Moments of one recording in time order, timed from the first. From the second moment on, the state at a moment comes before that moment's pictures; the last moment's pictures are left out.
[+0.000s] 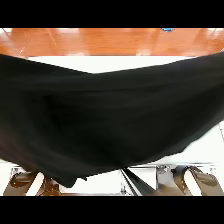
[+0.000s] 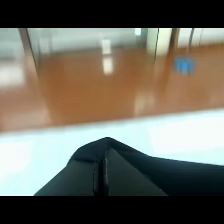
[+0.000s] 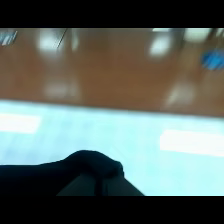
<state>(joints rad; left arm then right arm) 0.07 -0.57 1.61 1.35 -1.32 -1.45 -0.26 -0.63 1.63 -1.16 1.46 1.46</state>
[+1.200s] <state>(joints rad) 0.12 -1.59 1.43 1.23 -1.01 -1.56 -0.20 -1.79 1.65 -0.81 1.17 1.26</state>
